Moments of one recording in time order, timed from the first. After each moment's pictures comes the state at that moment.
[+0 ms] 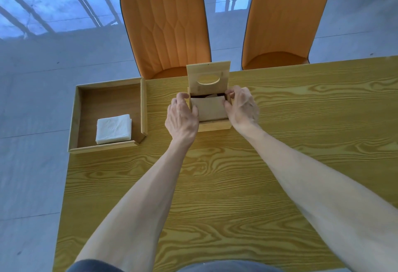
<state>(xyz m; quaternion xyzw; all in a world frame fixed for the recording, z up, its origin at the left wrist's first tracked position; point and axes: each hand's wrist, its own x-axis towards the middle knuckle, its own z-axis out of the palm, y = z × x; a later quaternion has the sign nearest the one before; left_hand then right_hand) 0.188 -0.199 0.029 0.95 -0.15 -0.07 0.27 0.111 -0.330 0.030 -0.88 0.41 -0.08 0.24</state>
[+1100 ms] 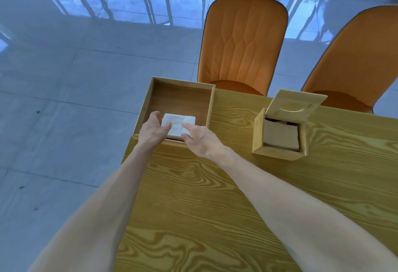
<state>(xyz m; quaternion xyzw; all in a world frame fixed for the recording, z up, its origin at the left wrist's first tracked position) 0.314 0.025 0.032 0.92 0.05 -0.25 0.30 0.243 -0.111 0.031 -0.90 0.10 0.23 0.36</state>
